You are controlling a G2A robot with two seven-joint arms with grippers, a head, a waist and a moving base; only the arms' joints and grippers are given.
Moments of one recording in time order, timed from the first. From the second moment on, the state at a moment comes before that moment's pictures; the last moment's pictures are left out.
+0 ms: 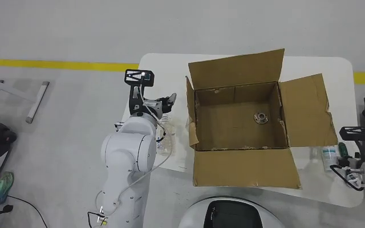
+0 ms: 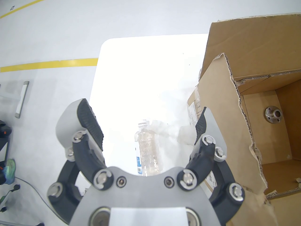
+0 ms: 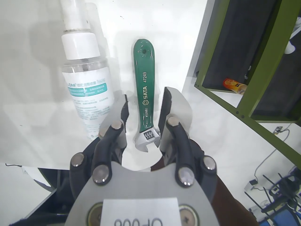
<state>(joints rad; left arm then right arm) 0.92 -1.51 -1.29 -2.02 1.58 0.06 -1.17 -1.55 -1.21 1.99 -2.01 -1.27 -0.04 1.38</state>
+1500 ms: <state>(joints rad) 0.92 -1.51 -1.29 -2.02 1.58 0.06 -1.17 -0.86 -1.23 1.02 -1.87 -1.54 0.17 1.54</state>
